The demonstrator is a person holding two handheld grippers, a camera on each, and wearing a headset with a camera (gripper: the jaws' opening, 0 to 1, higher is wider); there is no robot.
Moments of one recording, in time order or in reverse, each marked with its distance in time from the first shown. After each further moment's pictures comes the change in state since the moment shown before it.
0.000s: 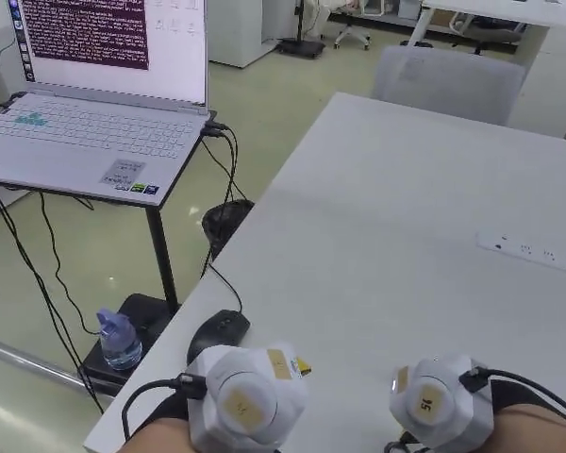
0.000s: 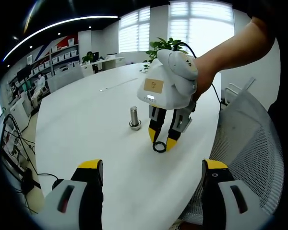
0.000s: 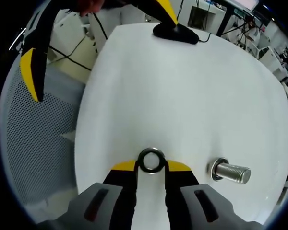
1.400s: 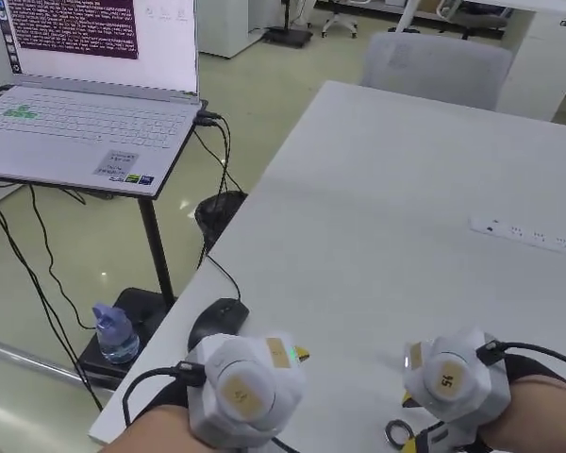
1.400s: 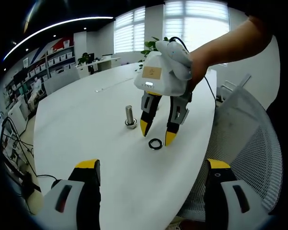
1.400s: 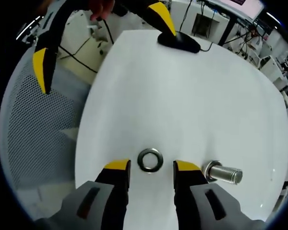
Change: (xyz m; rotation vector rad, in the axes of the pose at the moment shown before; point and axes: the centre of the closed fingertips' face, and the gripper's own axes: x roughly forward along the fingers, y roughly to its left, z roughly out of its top) left arm -0.003 -0.011 -0.006 0.029 0.003 -0.032; right arm -0.009 0.001 0.001 -0.059 -0.050 -0.008
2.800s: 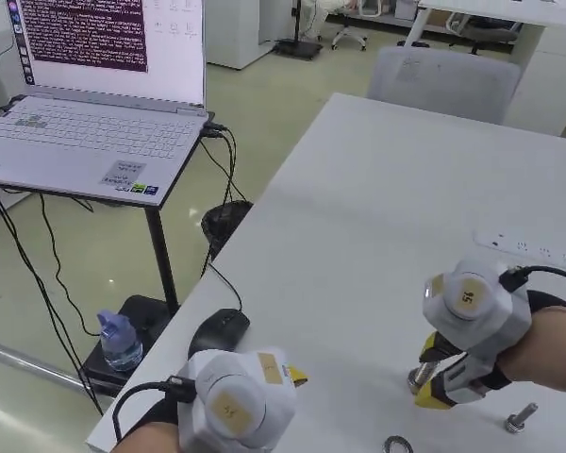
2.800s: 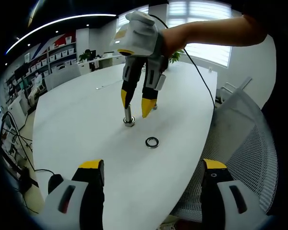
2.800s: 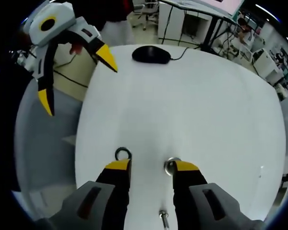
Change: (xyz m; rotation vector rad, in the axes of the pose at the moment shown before) left arm -0.006 -0.009 -0.004 -0.036 0.008 -0.003; right arm -0.057 -0.044 0.012 0.057 -0.010 -0.007
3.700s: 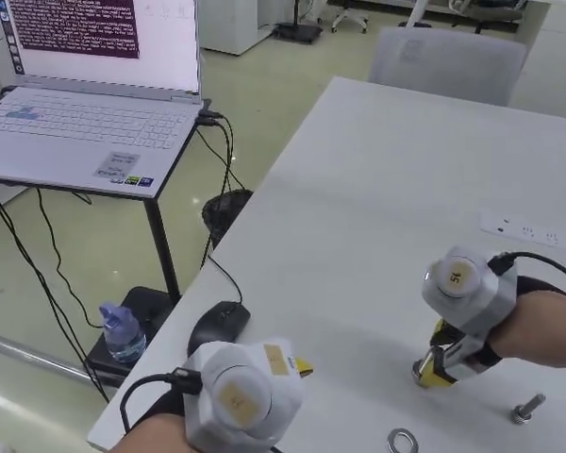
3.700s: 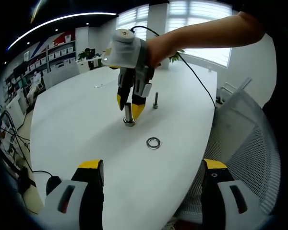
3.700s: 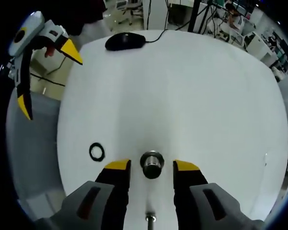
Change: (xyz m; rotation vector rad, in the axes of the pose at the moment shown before) left arm 0.010 0.006 0.004 -0.005 0.012 -0.015; right arm 0.021 -0.050 -0.027 0.115 0.052 -0.020
